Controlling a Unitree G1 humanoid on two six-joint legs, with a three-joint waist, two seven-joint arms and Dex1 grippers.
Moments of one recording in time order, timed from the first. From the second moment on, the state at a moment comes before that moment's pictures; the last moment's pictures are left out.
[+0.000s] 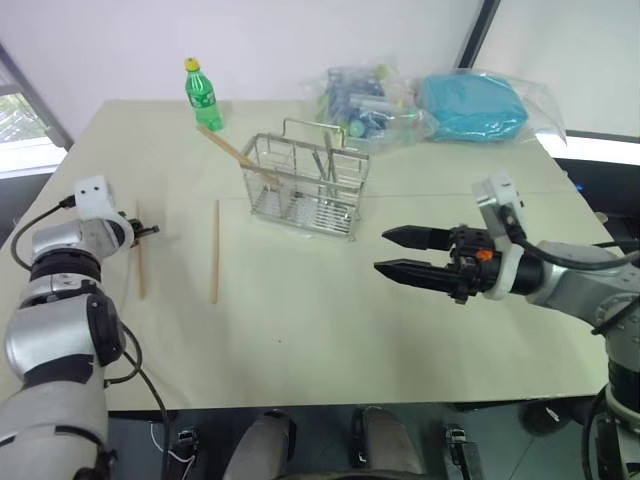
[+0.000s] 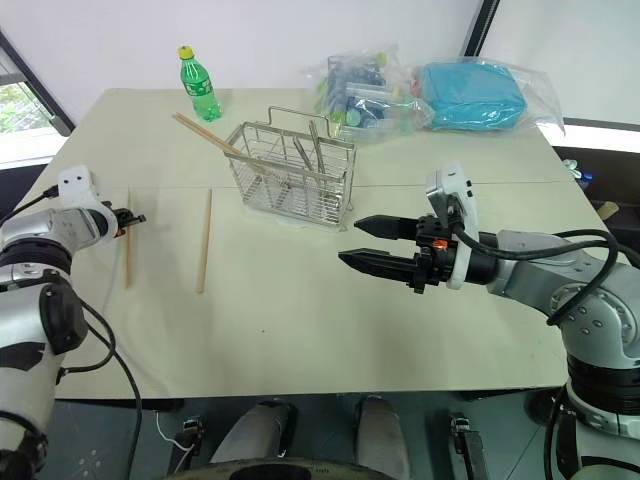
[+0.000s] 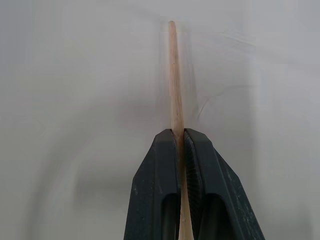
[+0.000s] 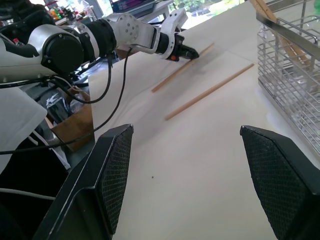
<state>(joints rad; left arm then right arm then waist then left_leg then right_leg) -1.03 0.68 0.35 1.18 -0.26 0.51 -0.20 -0.37 -0.79 -0.22 -0.51 1.12 1.02 0.73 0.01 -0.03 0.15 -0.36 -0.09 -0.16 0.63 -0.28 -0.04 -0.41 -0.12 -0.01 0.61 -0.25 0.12</state>
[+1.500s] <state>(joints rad) -1.25 0.27 0.29 0.65 -0.39 0.14 -0.33 -0.27 -0.77 -0.28 -0.57 1.26 0.98 0.49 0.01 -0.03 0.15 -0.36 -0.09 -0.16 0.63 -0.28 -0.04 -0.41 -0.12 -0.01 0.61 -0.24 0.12</state>
